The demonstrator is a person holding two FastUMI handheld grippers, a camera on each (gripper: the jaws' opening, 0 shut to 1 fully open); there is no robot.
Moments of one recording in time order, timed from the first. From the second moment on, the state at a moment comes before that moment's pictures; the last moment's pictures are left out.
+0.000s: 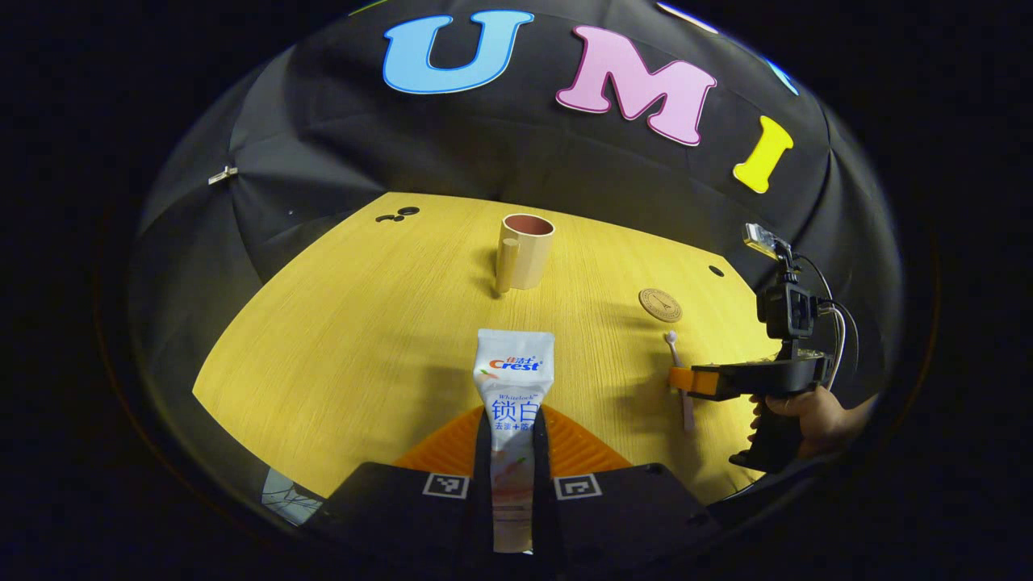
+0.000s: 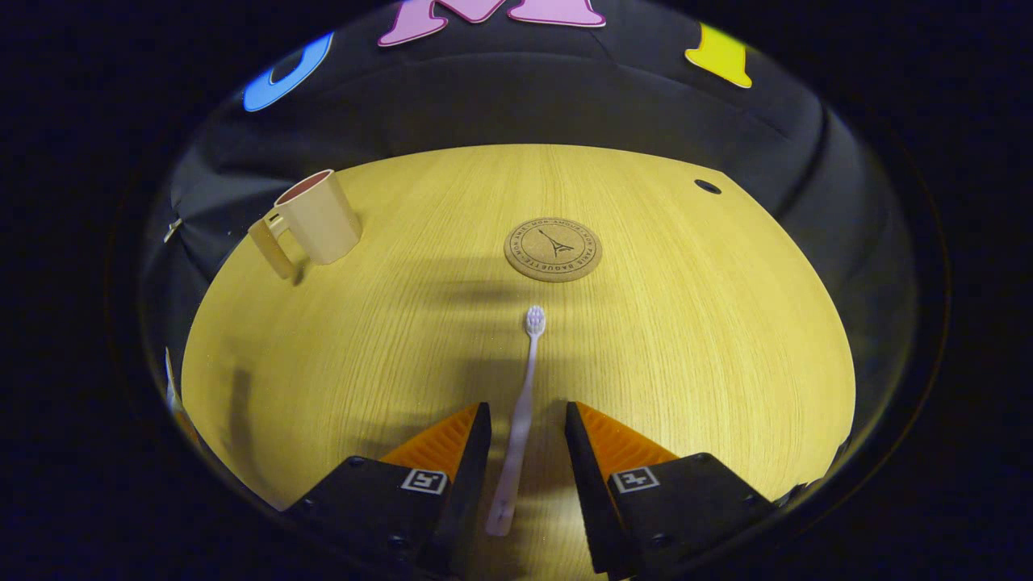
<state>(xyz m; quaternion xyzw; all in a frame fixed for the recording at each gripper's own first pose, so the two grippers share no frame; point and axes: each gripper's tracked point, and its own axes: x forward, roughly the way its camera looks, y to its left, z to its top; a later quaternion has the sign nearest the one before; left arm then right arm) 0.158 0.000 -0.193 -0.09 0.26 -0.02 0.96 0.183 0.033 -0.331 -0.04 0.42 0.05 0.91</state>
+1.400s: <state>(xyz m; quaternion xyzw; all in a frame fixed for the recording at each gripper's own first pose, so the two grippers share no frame) 0.263 -0.016 -0.069 -0.13 0.13 -0.05 0.98 0.165 0.004 -0.239 0.04 0.38 0.17 0.91</state>
